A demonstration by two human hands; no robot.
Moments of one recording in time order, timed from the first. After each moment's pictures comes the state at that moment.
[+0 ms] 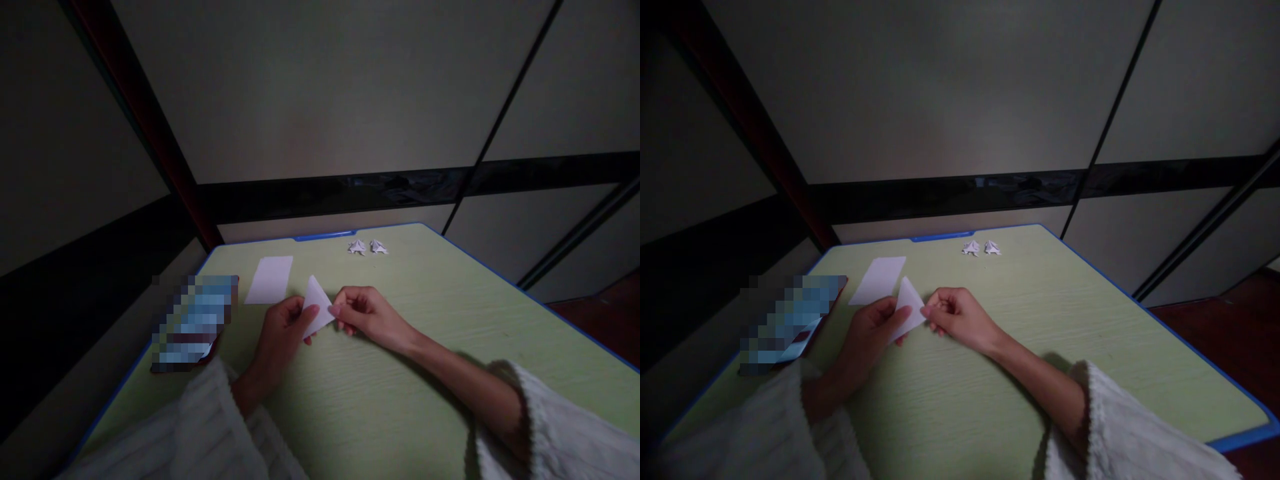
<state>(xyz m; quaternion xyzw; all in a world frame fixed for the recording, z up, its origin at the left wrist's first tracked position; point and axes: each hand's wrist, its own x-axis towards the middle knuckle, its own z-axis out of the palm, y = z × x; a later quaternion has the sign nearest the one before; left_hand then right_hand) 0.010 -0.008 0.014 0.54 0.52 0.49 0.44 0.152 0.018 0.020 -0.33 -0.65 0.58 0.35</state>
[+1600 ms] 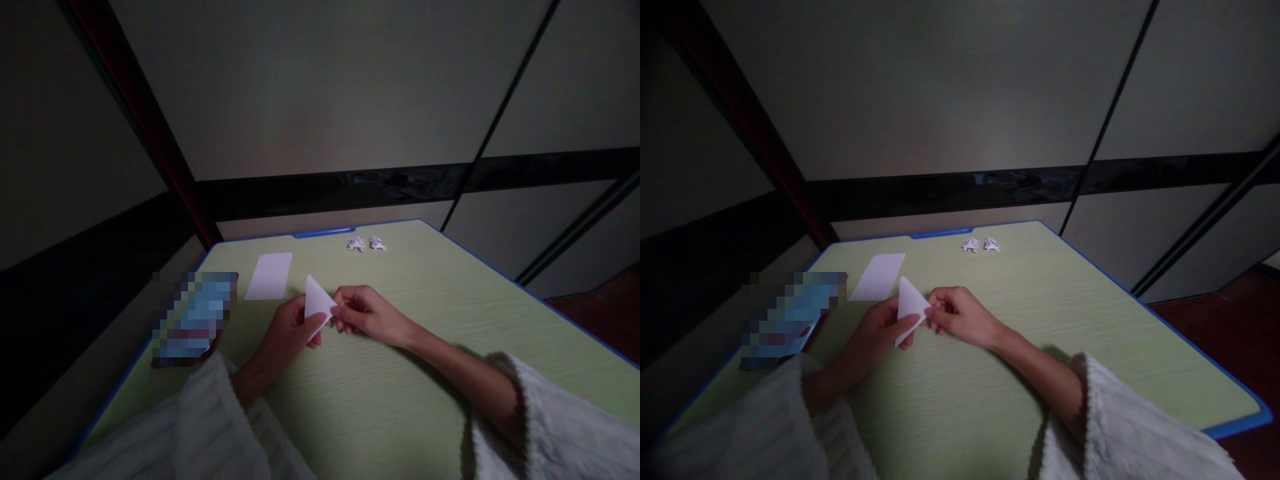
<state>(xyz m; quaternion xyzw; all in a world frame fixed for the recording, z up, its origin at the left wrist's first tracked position) 0.009 -0.005 0.007 0.57 0.50 0.41 0.51 0.158 0.019 0.015 -0.32 -0.71 0.55 0.29</state>
